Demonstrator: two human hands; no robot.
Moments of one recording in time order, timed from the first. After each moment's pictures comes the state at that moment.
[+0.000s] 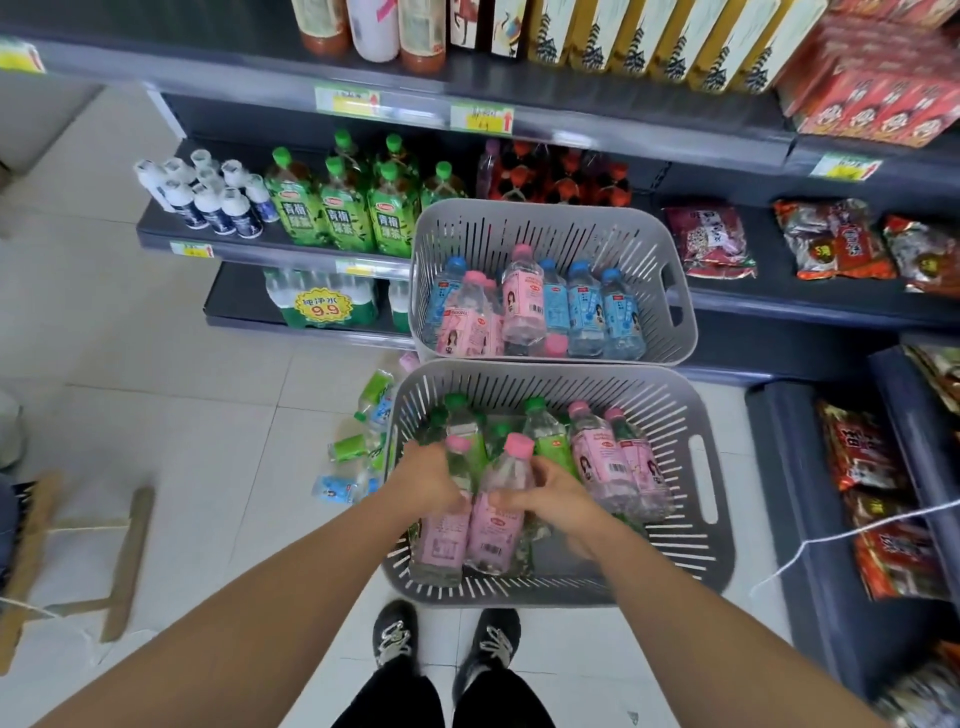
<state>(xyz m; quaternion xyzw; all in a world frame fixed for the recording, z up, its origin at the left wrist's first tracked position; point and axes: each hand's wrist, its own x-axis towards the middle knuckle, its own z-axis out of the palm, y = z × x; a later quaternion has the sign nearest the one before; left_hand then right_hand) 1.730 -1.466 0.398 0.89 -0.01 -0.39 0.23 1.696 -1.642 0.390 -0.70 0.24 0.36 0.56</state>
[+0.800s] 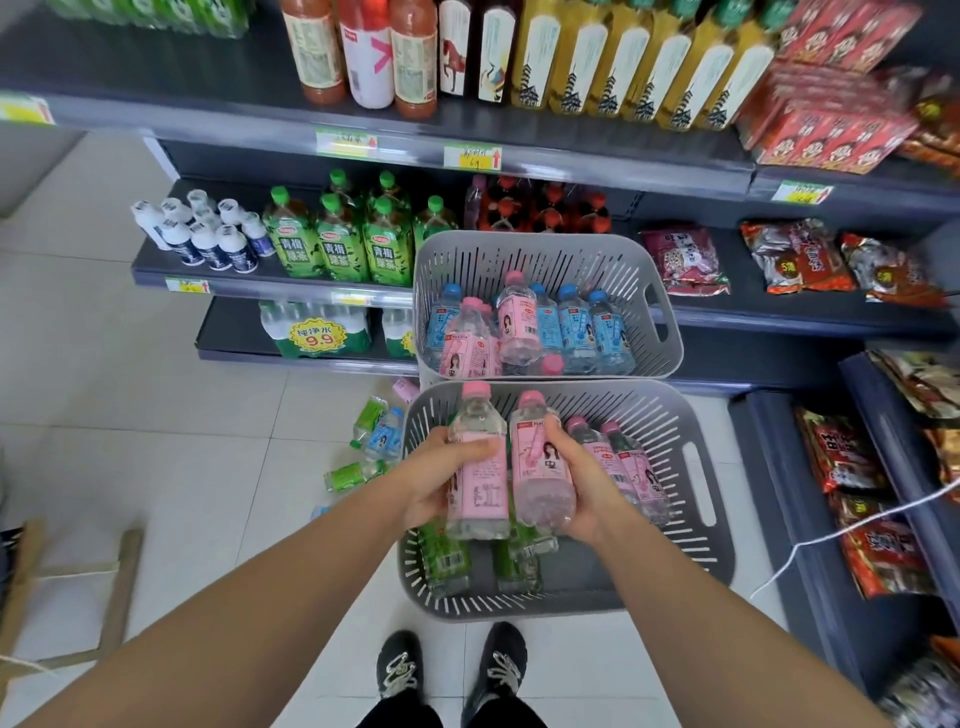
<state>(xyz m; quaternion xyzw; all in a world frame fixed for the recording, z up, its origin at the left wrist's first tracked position) 1.746 -1.455 0.427 0.53 0.21 -0.43 0.70 1.713 -1.636 0.421 -0.38 0.32 0.29 0.82</state>
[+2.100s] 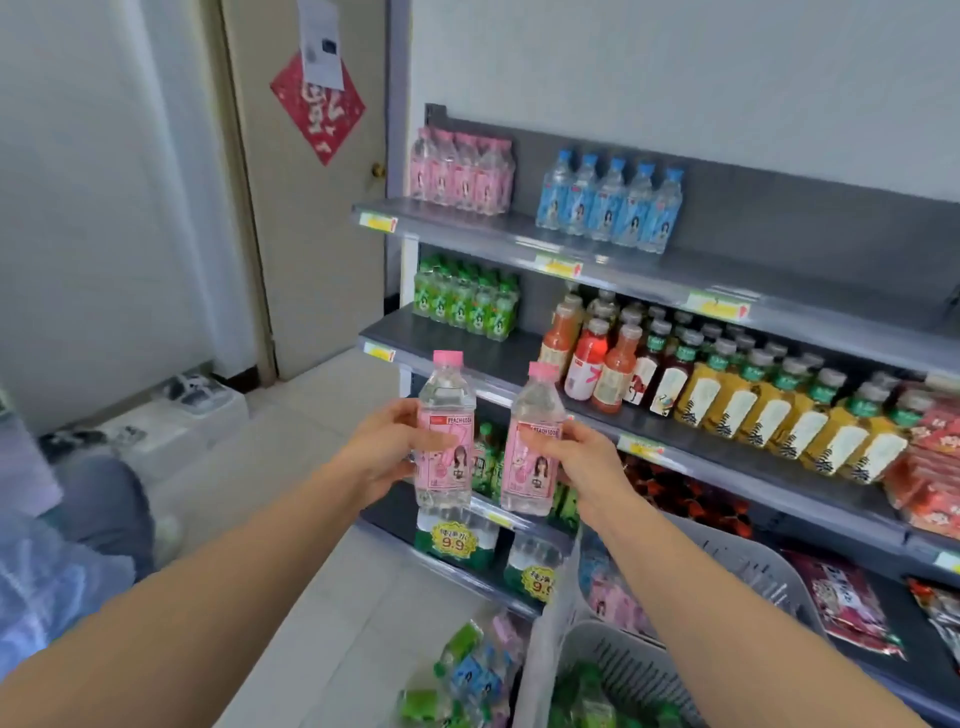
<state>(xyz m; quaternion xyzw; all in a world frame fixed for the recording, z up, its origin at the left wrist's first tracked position) 1.759 -1.203 0.658 0.62 0.13 0.01 0.78 1.825 -1.420 0.657 -0.72 0.00 0.11 0.69</state>
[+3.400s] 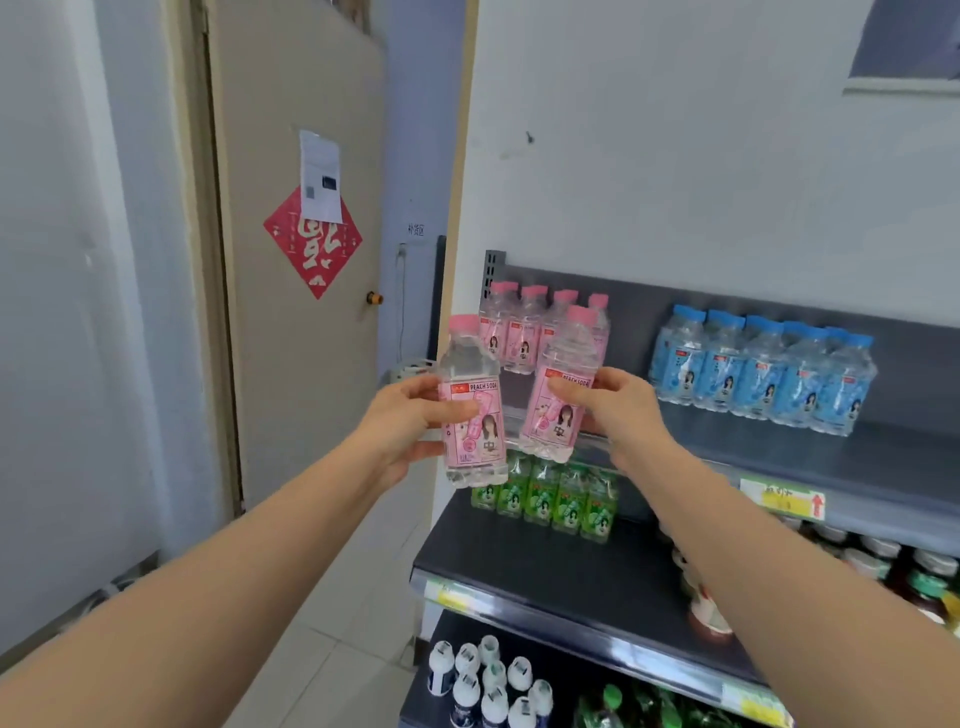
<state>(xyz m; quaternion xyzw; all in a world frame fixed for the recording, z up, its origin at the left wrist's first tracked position) 2.084 -0.873 0.806 0.64 -0.01 0.09 0.77 2.156 -1.091 0.821 -0.71 -0.09 -0.09 0.69</state>
